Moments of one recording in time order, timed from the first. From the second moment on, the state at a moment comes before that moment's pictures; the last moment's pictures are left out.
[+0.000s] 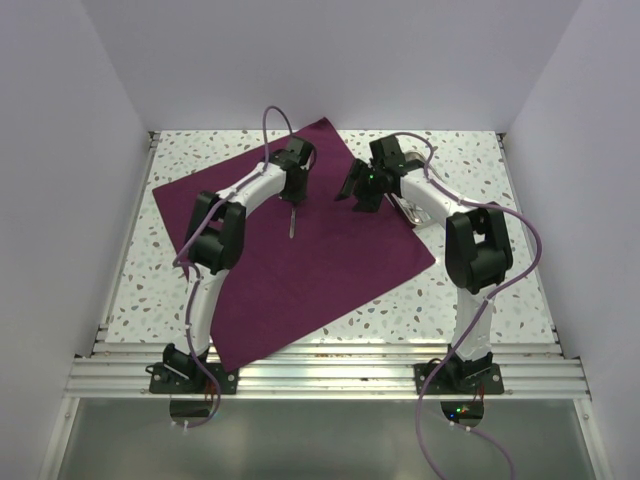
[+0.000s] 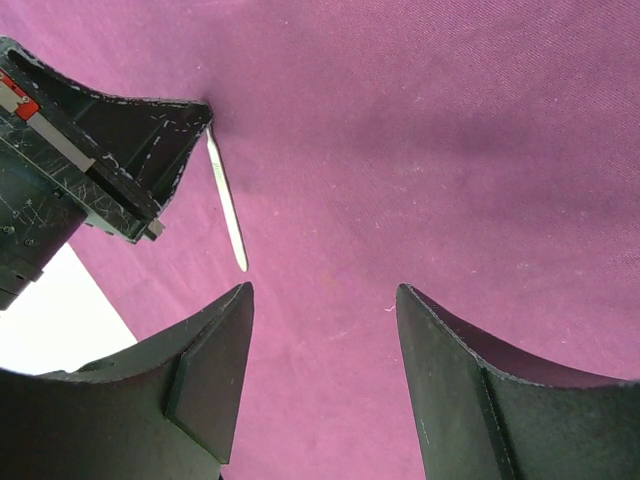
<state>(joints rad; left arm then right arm) -0.44 2.37 1.96 -0.65 -0.16 -0.26 0.37 2.02 1.59 -0.50 -0.26 0.76</state>
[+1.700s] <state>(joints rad) -0.38 2.20 1.86 -0.72 0.04 -0.24 0.58 2.27 1.58 0.01 -0.42 0.74</state>
